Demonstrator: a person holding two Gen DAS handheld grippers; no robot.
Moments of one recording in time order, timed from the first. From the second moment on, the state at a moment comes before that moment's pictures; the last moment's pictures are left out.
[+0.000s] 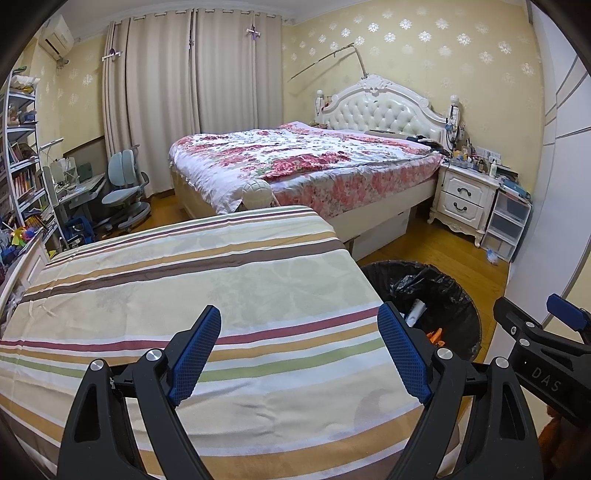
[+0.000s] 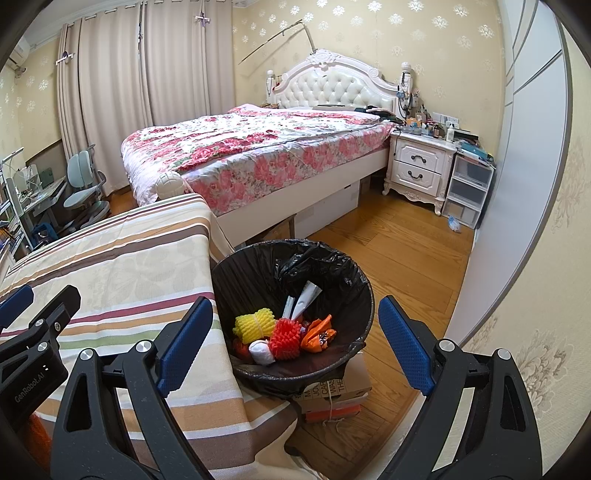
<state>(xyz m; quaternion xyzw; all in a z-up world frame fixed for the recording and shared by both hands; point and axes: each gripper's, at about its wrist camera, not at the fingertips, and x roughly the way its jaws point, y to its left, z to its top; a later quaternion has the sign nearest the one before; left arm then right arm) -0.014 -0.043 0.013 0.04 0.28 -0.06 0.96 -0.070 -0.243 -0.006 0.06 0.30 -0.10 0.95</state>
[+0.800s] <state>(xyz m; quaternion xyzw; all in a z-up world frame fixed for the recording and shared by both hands) -0.015 -0.038 0.020 0.03 0.27 -0.08 0.96 -0.071 -0.241 -0.006 0.06 0.30 -0.10 0.95</state>
